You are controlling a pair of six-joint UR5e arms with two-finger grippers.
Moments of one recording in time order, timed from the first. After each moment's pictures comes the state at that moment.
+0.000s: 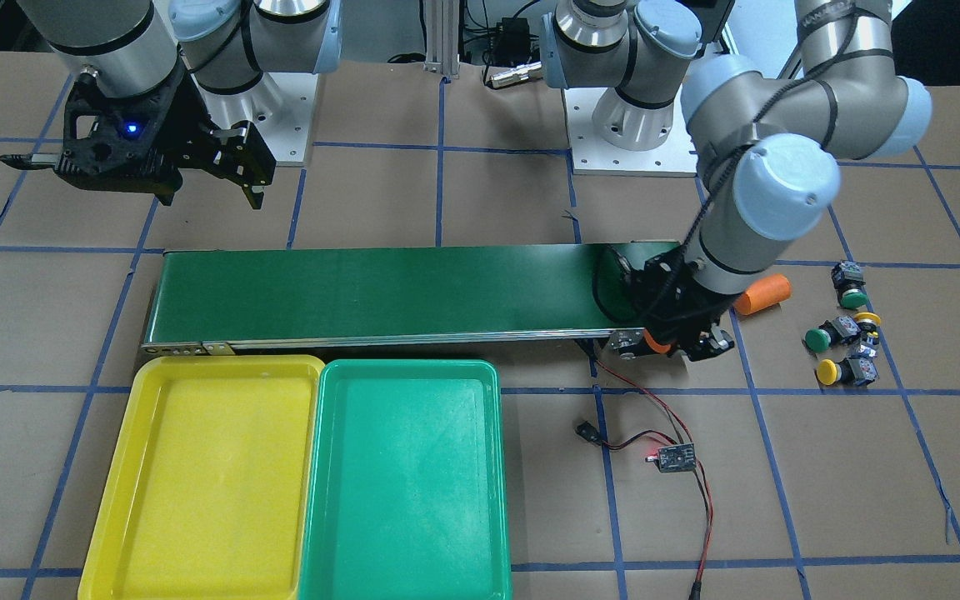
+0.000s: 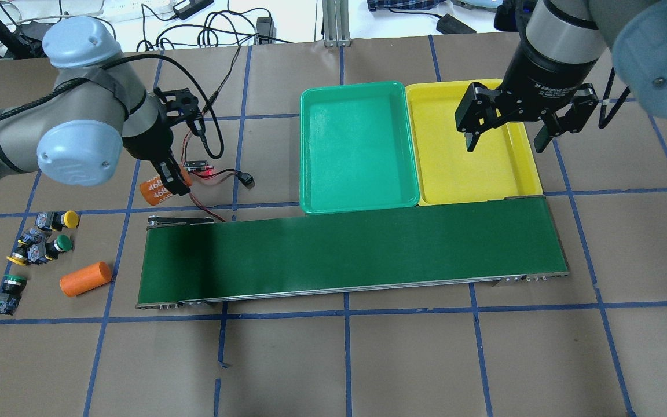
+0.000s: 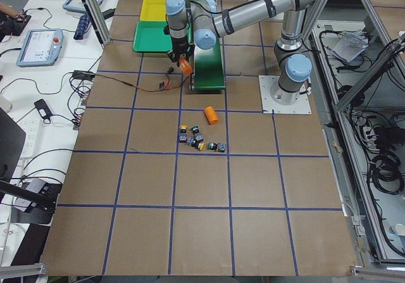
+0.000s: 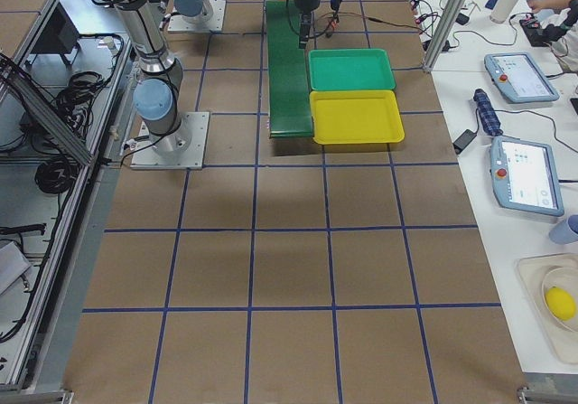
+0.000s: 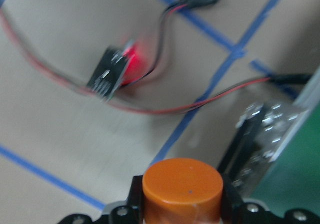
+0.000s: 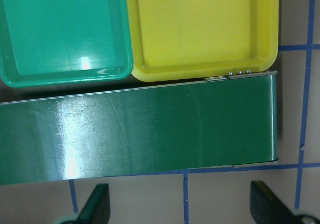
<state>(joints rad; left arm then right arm) -1.53 -1.74 -1.83 -1.19 1.60 1.21 1.58 -1.58 1.58 -1.52 -1.54 0.06</state>
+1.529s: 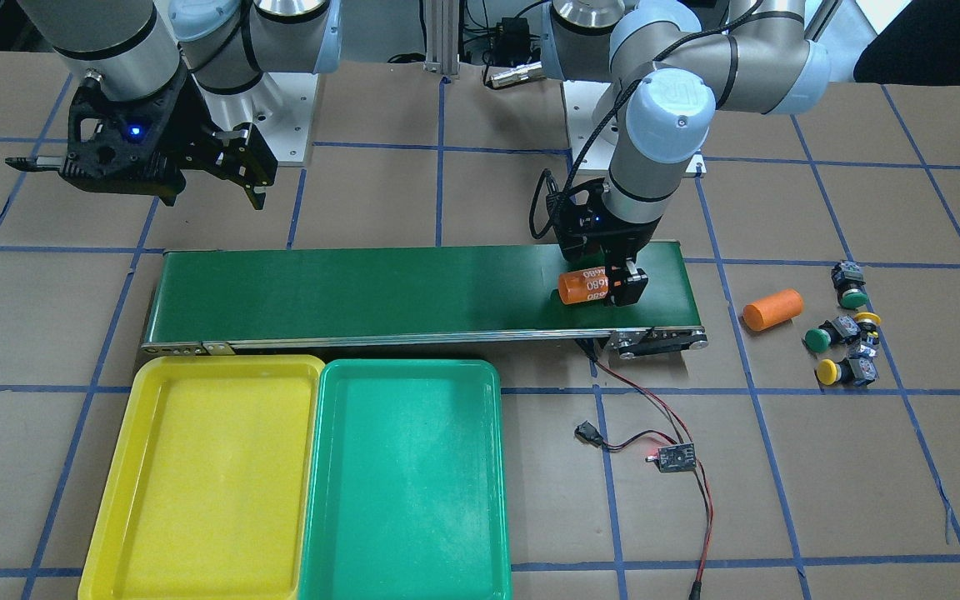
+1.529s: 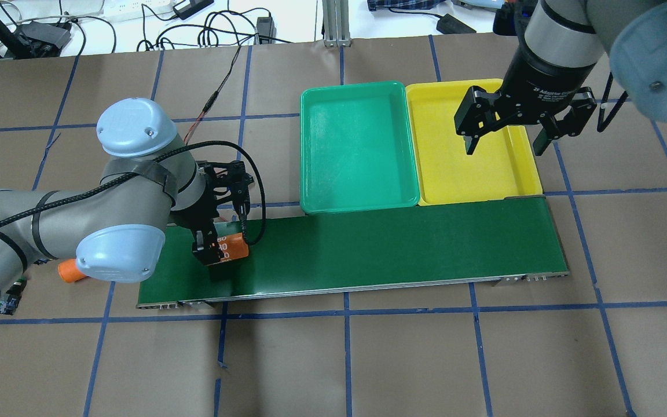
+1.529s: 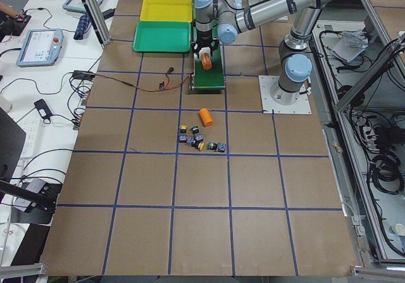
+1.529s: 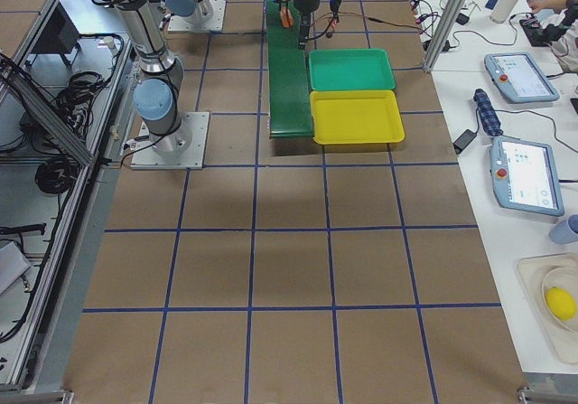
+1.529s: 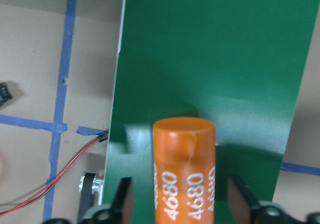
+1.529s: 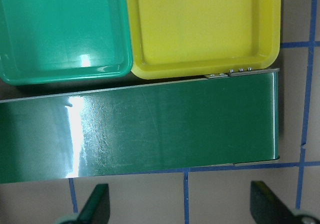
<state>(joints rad) -1.61 -1.59 -2.06 -1.08 1.60 1.30 1.58 -1.58 1.59 -1.52 -1.54 0.06</state>
